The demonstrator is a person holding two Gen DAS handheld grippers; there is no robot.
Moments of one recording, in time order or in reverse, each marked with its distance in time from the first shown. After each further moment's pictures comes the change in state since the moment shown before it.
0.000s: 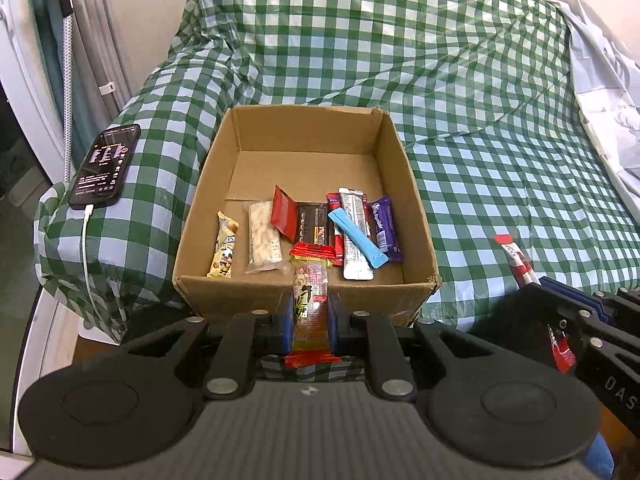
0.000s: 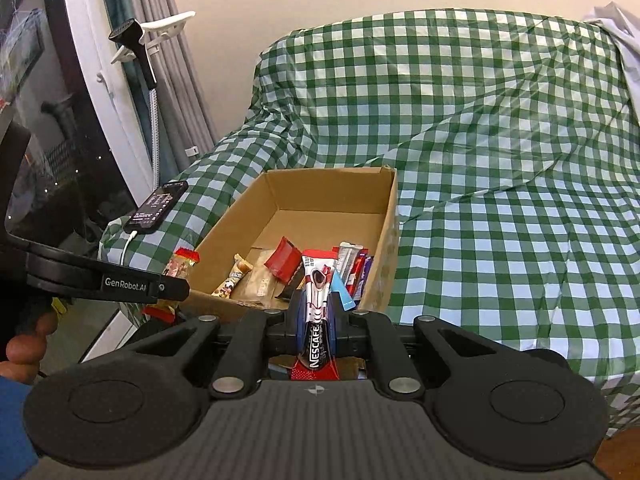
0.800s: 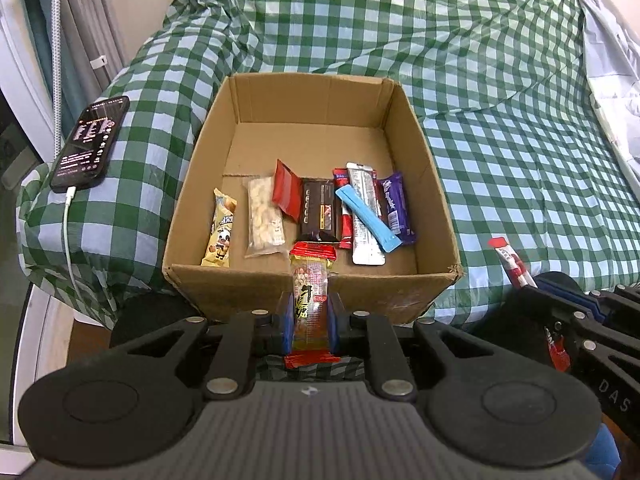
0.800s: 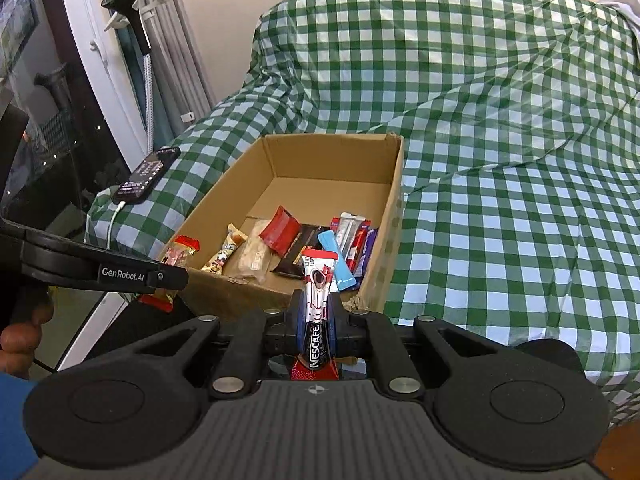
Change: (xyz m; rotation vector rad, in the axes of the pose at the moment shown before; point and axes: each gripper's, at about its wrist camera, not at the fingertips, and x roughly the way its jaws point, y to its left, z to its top) left arm 0.044 0.009 0.008 -0.008 0.095 -0.004; right arm 0.041 -0.002 0.004 -0.019 0.113 0.003
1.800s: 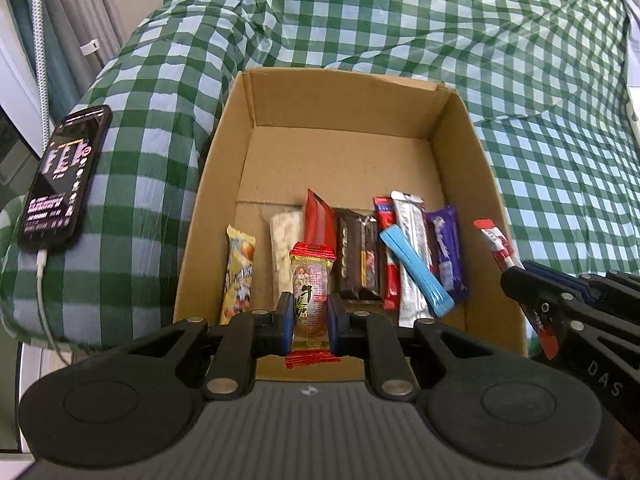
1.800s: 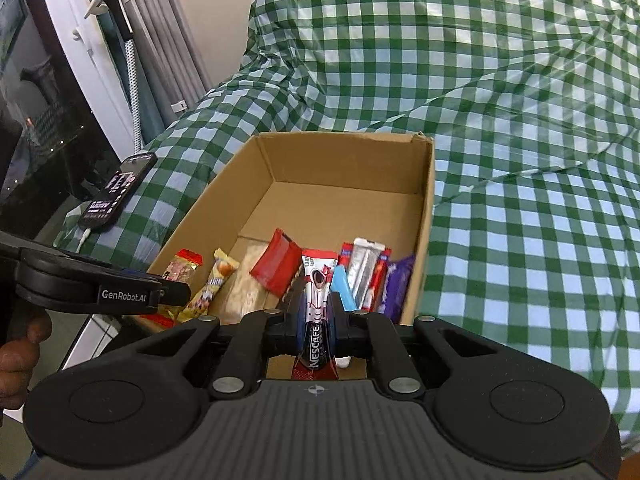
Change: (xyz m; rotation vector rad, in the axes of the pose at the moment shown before) left arm 0.083 0.031 0.086 -0.029 0.093 0.028; right arm 0.108 -0.003 0.071 0.012 0.068 0.038
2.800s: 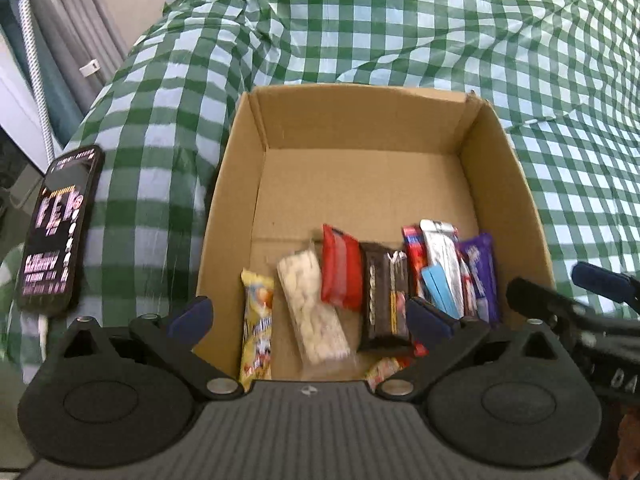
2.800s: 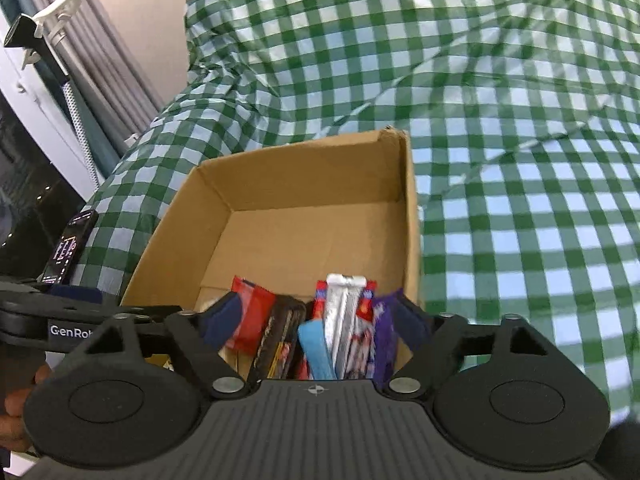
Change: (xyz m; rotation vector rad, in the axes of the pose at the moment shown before) left arm 0.025 -0.002 0.031 0.040 -0.005 0.073; right arm 0.054 -0.035 0.026 0.186 0.007 -0.030
